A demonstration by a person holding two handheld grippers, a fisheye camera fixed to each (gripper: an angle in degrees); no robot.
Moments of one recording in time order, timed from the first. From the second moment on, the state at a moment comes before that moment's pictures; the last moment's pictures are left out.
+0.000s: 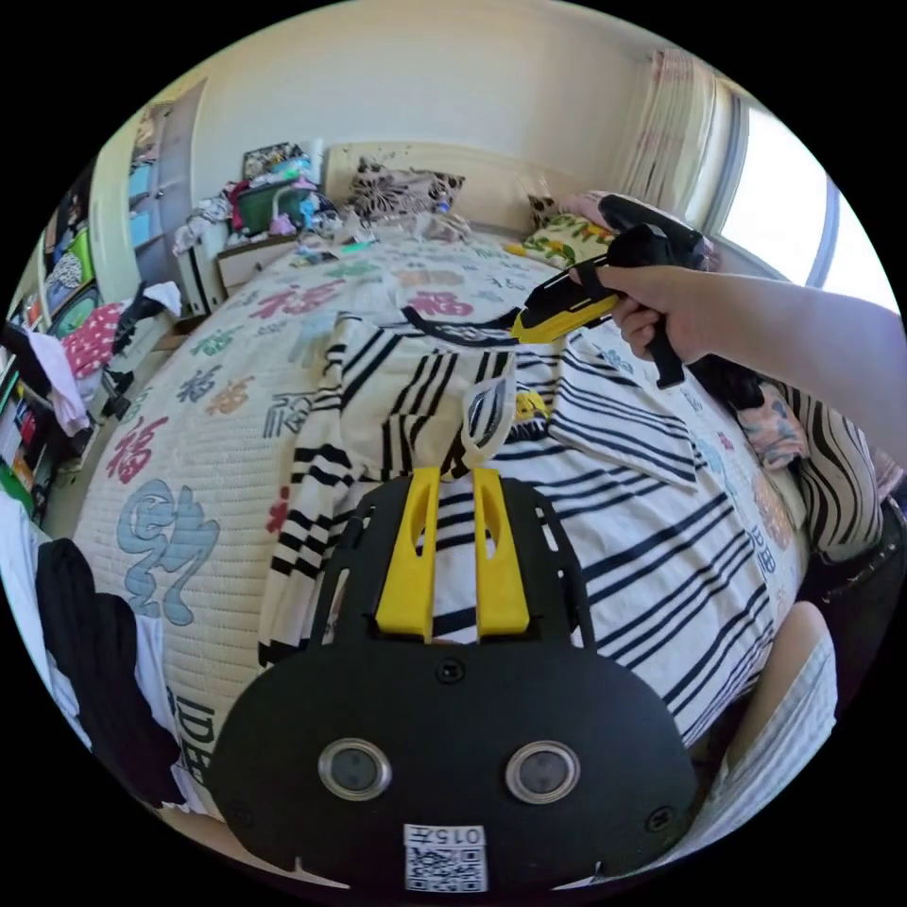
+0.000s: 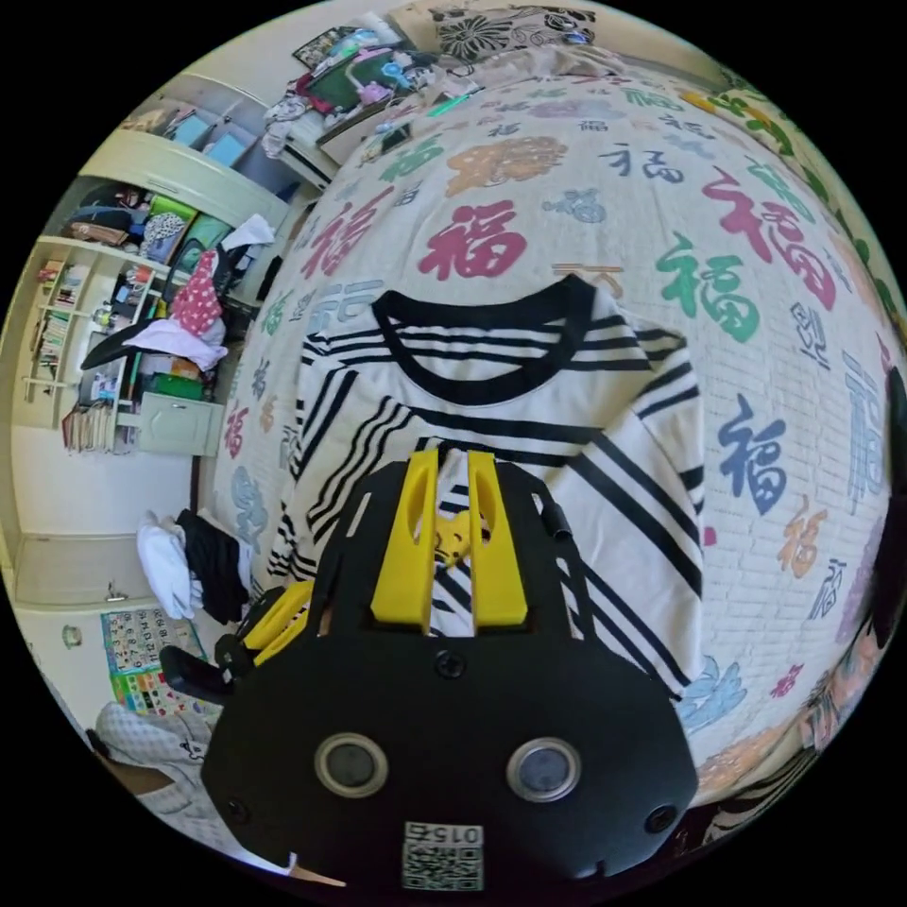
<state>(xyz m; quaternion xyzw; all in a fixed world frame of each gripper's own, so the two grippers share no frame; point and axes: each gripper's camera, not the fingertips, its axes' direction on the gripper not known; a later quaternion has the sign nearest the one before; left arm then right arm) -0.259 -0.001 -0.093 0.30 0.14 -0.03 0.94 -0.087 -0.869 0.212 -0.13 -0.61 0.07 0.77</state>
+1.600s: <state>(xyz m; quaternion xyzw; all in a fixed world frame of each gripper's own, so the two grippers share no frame) -0.400 -0.222 -0.029 0.26 0.22 -0.18 0.92 -0.067 -1.037 0.090 -0.05 -0.59 -0.16 0.79</state>
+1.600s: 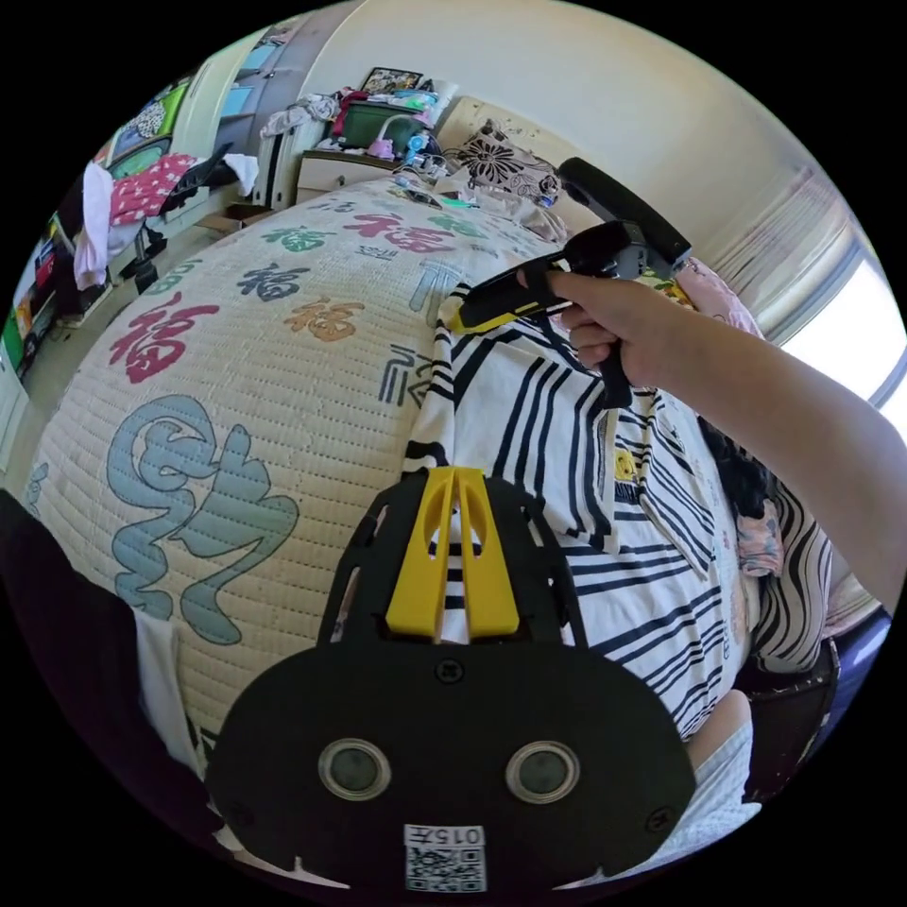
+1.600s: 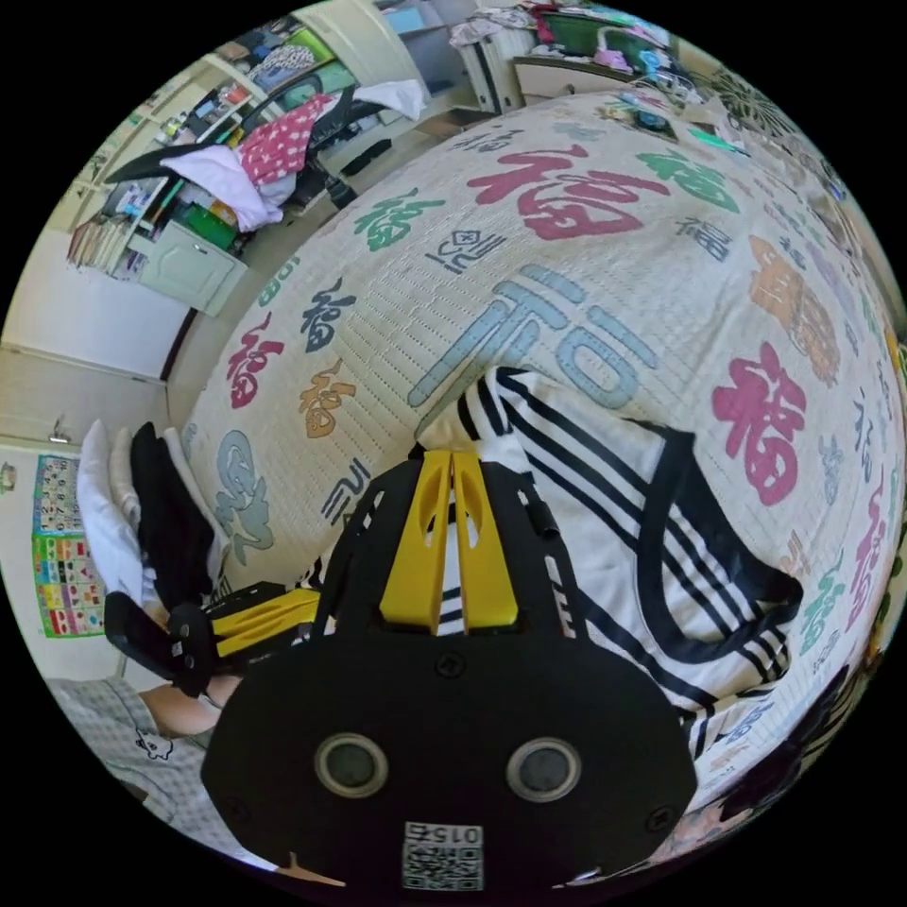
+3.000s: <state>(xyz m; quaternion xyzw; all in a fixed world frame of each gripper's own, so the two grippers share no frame) -0.284 -0.537 -0.120 0.19 0.10 0.16 0.96 0.329 -0.913 0.104 -0.07 -0.51 0.02 0.86</state>
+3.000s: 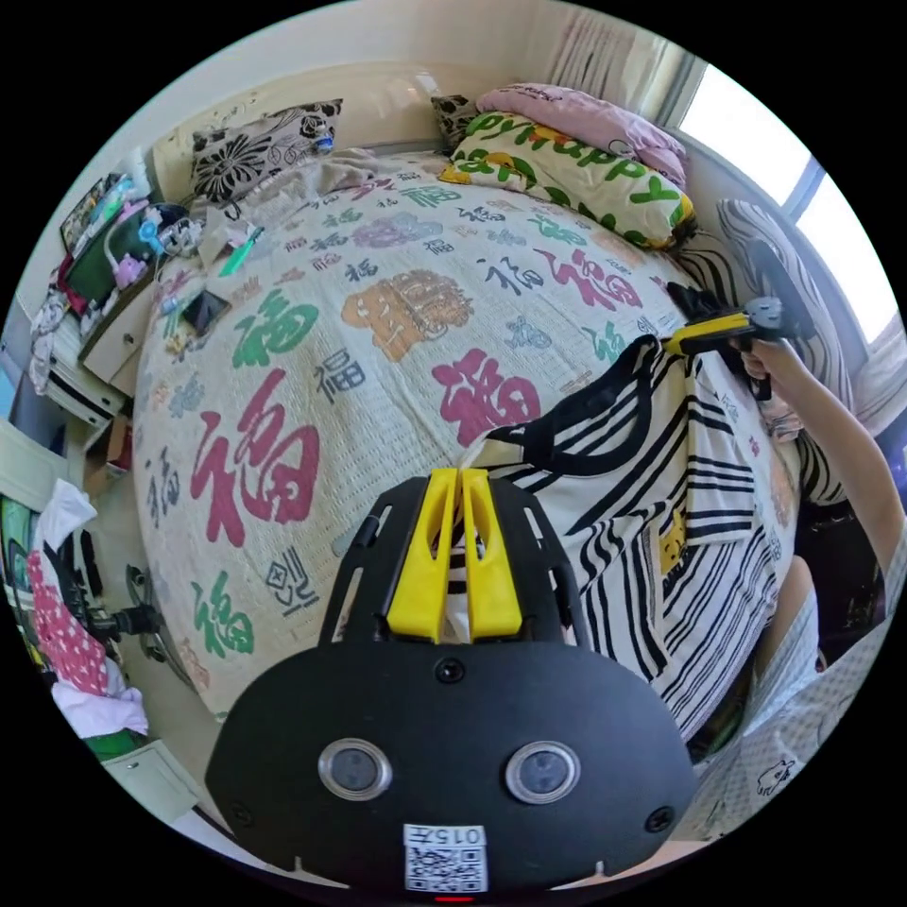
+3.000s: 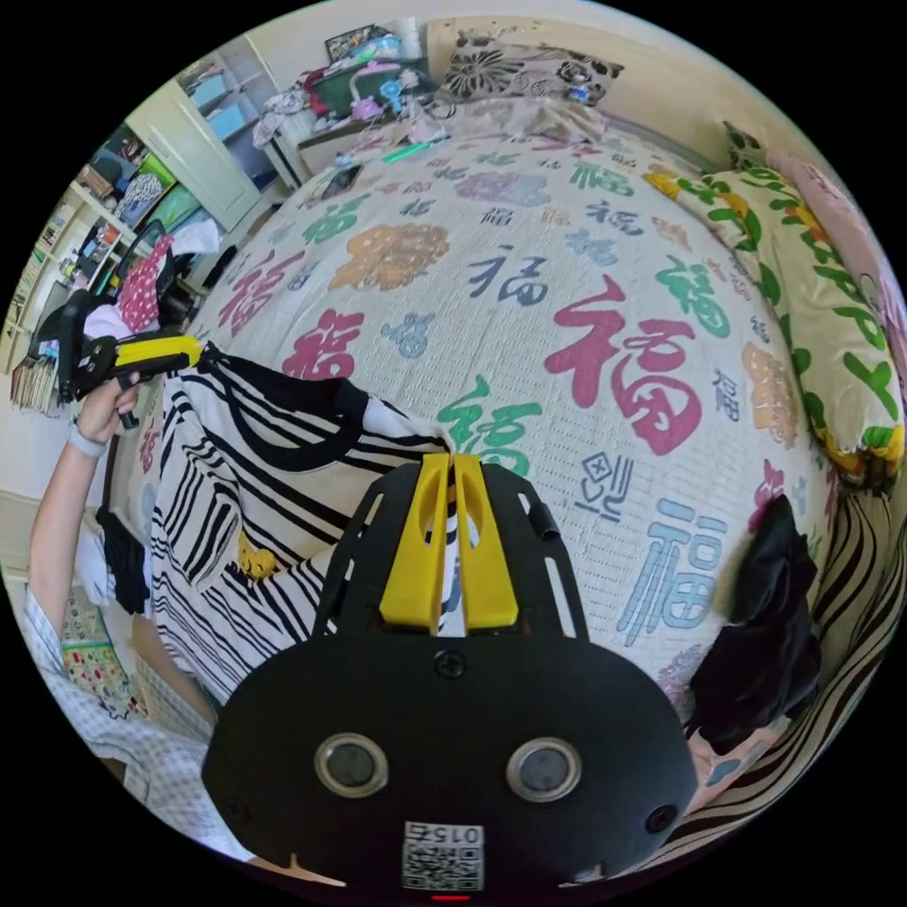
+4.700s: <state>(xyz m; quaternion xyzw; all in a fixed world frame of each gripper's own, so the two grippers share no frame) -0.143 0.008 -0.096 0.15 0.09 0.26 0.95 0.373 -0.377 -0.277 -0.02 -0.57 -0.14 0.81</state>
